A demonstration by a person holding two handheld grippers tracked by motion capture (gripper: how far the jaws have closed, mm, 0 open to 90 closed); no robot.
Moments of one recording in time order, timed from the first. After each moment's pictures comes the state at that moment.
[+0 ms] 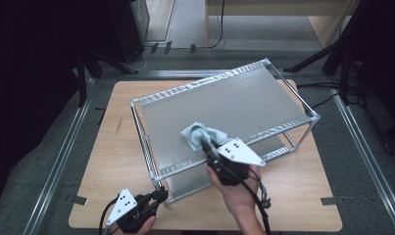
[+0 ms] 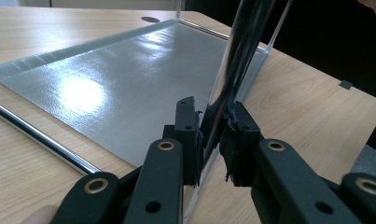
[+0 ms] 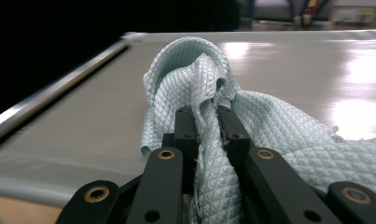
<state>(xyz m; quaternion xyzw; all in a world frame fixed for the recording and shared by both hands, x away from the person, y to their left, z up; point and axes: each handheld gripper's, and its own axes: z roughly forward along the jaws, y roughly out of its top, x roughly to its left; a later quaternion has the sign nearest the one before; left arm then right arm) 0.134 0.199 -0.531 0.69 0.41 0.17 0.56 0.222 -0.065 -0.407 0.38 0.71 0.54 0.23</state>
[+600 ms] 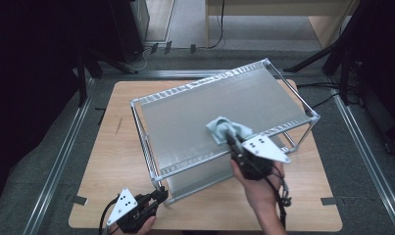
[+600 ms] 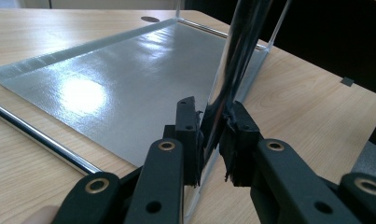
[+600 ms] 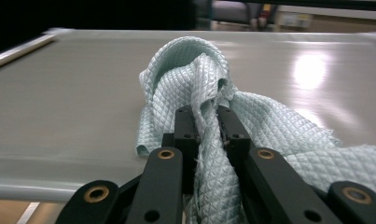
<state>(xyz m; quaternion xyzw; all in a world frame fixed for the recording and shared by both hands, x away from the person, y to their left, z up) 0.135 0.199 -0.530 0.70 0.41 0.18 0.56 0.238 -0.123 -0.403 0.41 0.70 0.51 0.30</state>
